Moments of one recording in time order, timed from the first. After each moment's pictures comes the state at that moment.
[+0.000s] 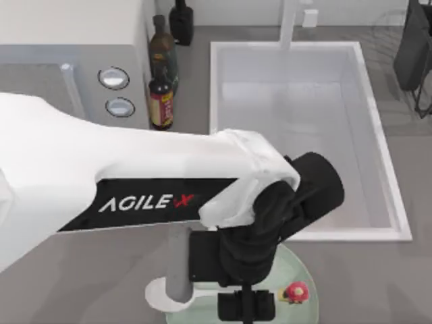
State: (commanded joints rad) left arm -1.02 1.96 1.30 -0.92 -0.02 -2.57; right arm 0.00 0.00 0.00 0.00 0.00 0.00
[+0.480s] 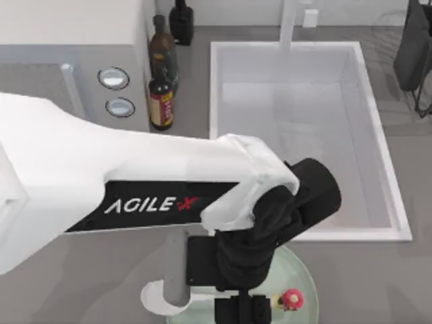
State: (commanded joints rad) left arm -1.02 1.97 1.29 -0.92 -0.02 -2.57; right arm 0.00 0.00 0.00 0.00 0.00 0.00
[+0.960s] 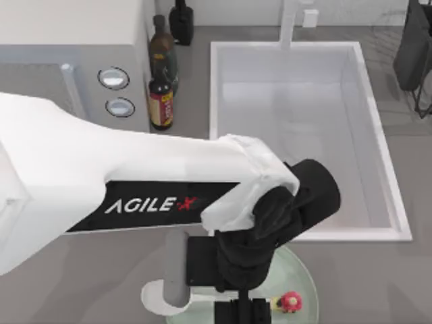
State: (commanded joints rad) left arm -1.02 1.97 1.29 -0.92 -0.02 -2.57; right arm 0.00 0.00 0.00 0.00 0.00 0.00
